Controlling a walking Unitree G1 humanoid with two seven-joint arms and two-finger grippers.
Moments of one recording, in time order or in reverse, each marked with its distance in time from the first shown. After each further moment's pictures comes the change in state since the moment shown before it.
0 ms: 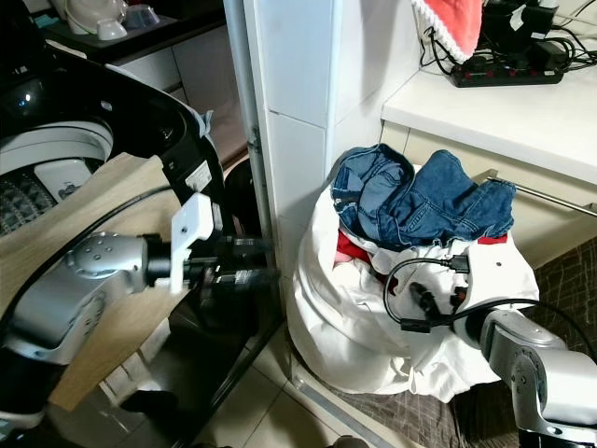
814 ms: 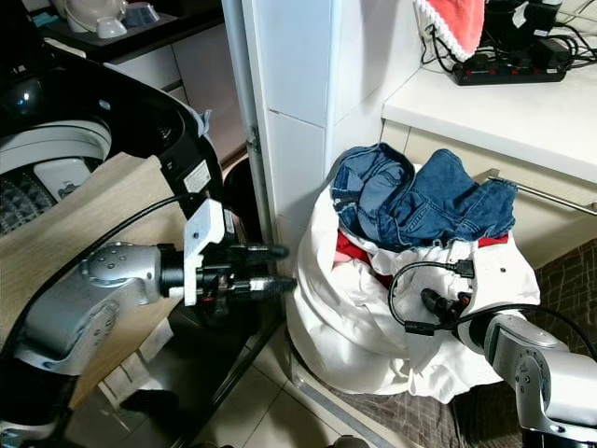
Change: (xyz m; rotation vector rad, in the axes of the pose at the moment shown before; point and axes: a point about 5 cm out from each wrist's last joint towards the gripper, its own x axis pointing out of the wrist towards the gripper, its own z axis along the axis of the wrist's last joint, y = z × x) left arm 0.018 -0.001 0.005 -0.081 -0.108 0.107; right arm 0.002 -0.007 -0.003 0.024 0.011 -0.005
